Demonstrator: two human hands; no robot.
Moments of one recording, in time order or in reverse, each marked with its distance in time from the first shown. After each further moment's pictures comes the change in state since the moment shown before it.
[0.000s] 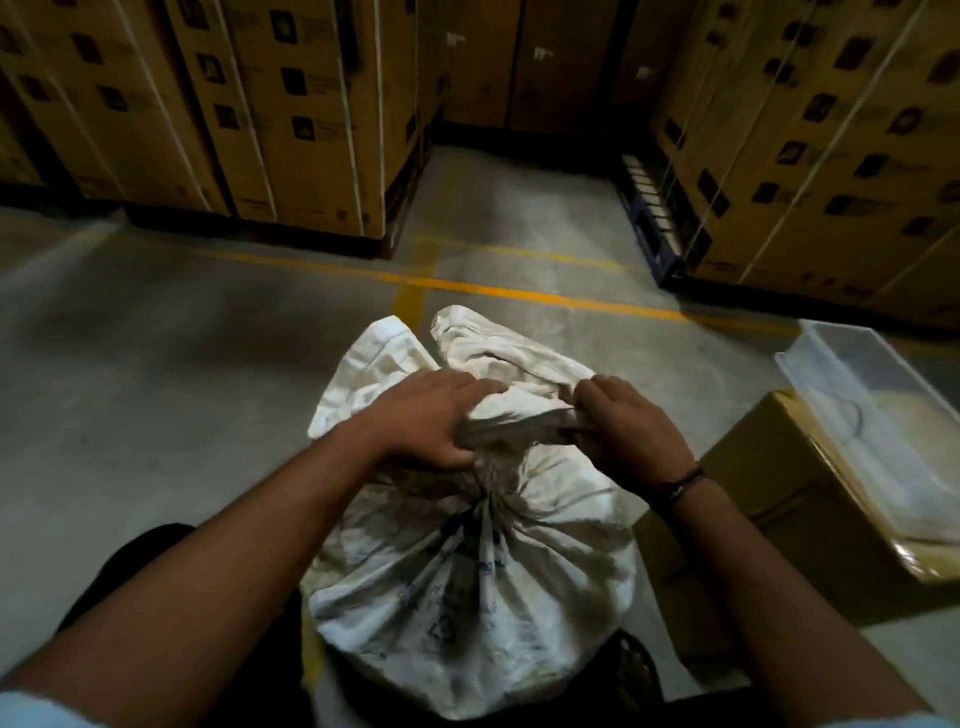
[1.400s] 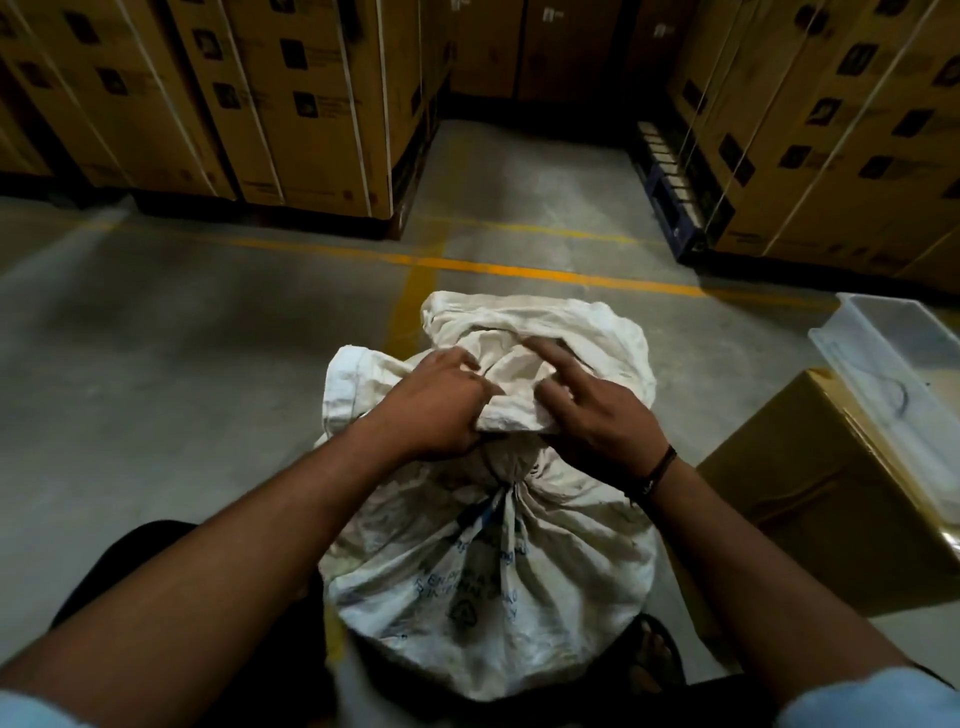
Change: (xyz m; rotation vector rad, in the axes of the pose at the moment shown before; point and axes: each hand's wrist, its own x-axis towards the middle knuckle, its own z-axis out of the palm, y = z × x) left_hand 0.003 0.011 -0.002 0.229 0.029 -0.061; right_hand 0.019 -0.038 0.016 0.047 0.173 -0.323
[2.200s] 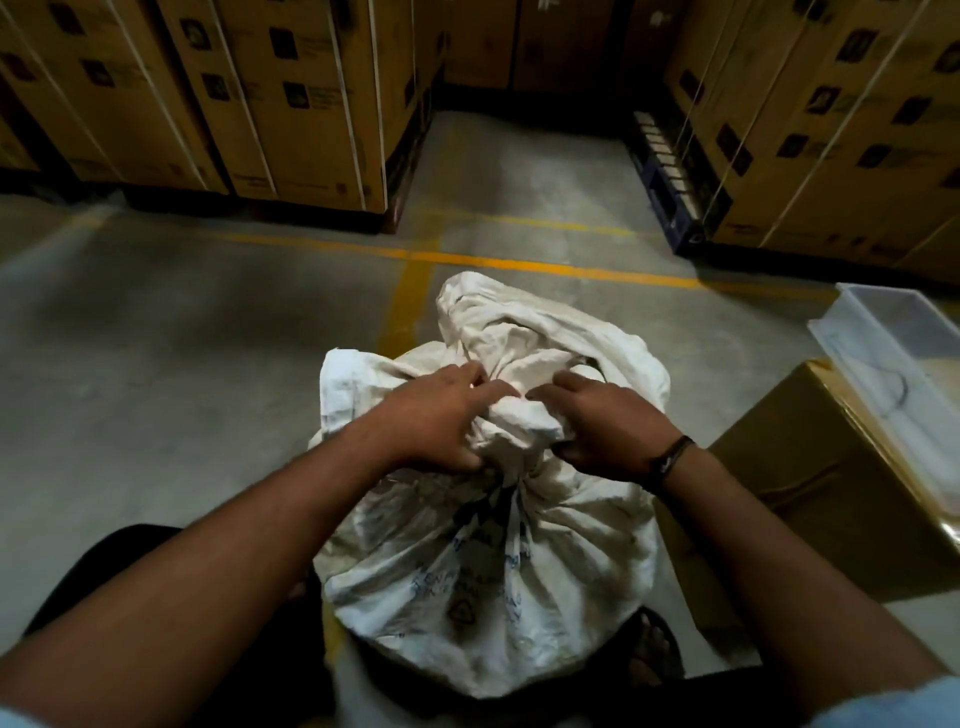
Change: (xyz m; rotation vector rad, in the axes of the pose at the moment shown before) left_hand -0.008 0.000 0.013 -0.162 -0.061 0.042; right_hand -0.007 0.016 0.000 0.028 -0.476 0.219
